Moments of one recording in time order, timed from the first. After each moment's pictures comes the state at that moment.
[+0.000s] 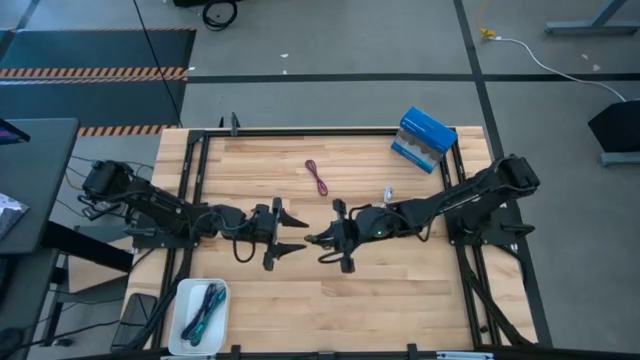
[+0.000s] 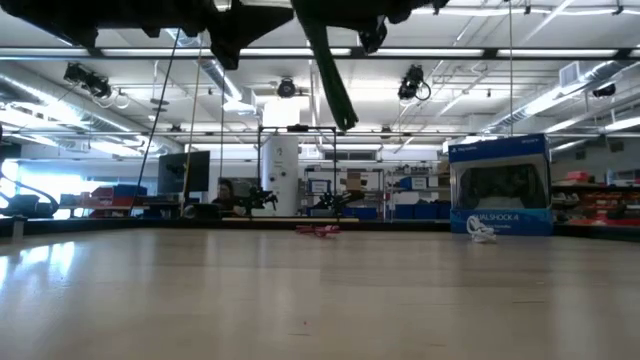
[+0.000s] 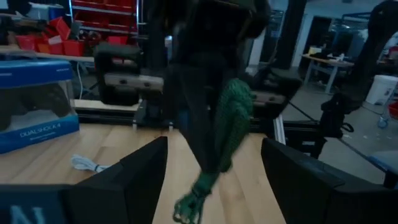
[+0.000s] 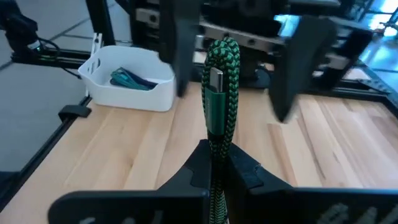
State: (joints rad) left arm -0.28 1.33 0.52 0.84 -0.21 -0.11; right arm 0.26 1.59 1.03 0.21 0.16 0.00
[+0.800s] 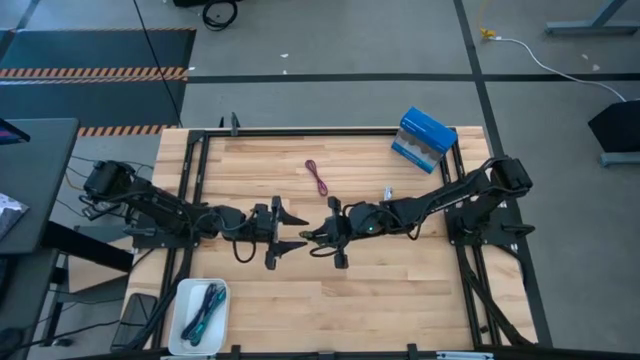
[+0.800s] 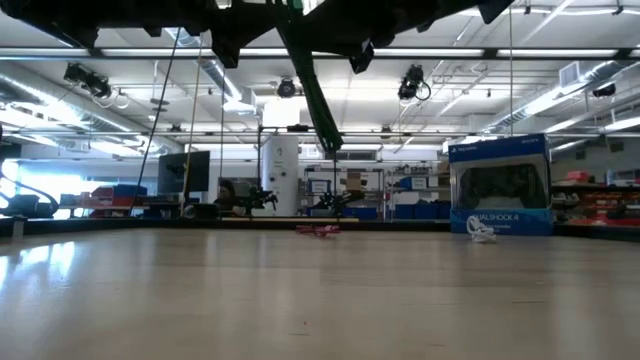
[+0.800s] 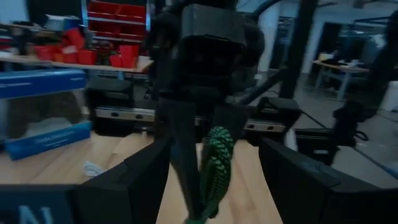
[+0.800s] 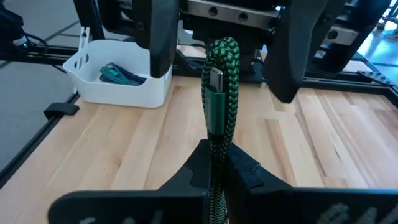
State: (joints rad) left arm -0.28 1.34 0.52 0.88 -0.27 -0.09; right arm 0.21 1.65 1.03 0.27 0.13 0.00
